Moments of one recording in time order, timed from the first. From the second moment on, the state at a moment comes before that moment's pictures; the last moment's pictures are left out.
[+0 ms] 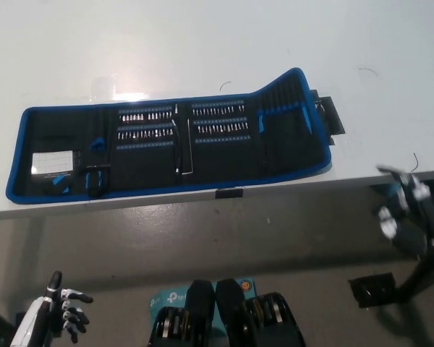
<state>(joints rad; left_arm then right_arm) 0.08 0.26 0.09 0.02 -0.08 0.15 -0.13 -0.23 -0.36 0.10 -0.13 -0.19 0.04 0.08</state>
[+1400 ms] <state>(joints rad) 0.08 0.24 0.08 0.03 -0.08 0.15 -0.13 -0.56 -0.06 -0.02 0.36 -0.28 0.21 -0.09</state>
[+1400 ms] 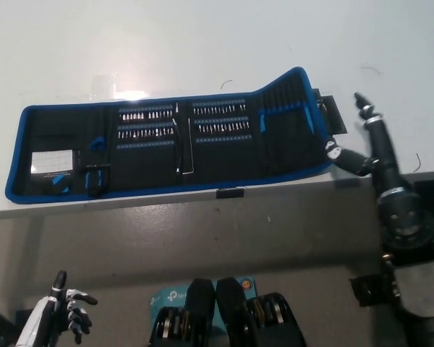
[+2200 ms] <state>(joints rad) 0.08 0.24 0.08 0.03 -0.08 0.15 -0.13 -0.52 0.08 -0.05 0.42 -0.21 0.10 -0.19</state>
